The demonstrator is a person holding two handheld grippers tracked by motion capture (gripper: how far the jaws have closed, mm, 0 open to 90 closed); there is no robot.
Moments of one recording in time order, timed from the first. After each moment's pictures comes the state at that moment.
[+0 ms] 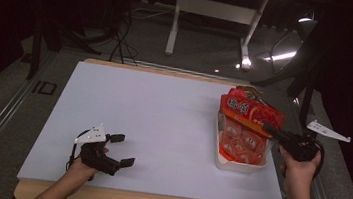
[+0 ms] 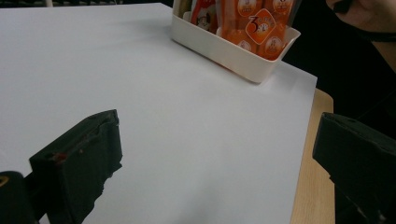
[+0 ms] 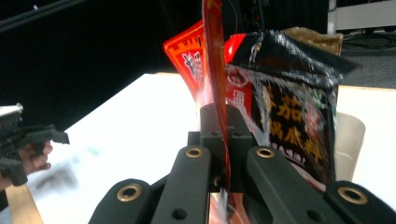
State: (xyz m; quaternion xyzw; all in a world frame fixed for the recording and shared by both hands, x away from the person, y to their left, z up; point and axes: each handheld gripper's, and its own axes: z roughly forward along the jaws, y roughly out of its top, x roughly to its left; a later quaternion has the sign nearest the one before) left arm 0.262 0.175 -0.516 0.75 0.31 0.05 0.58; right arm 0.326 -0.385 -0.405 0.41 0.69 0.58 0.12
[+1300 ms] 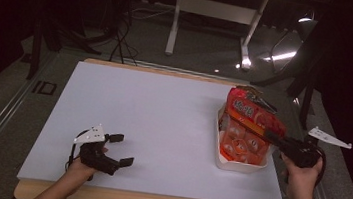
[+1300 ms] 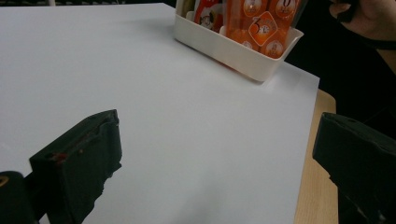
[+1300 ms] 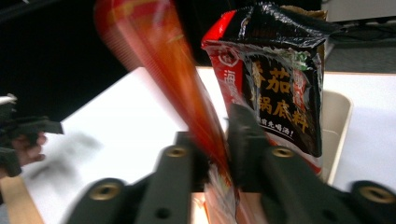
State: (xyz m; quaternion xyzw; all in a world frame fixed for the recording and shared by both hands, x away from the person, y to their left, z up) left arm 0.262 0.178 -0.519 0.75 0.31 0.05 0.58; right arm 0.319 -0.393 -0.416 0.42 0.69 0.57 0.12
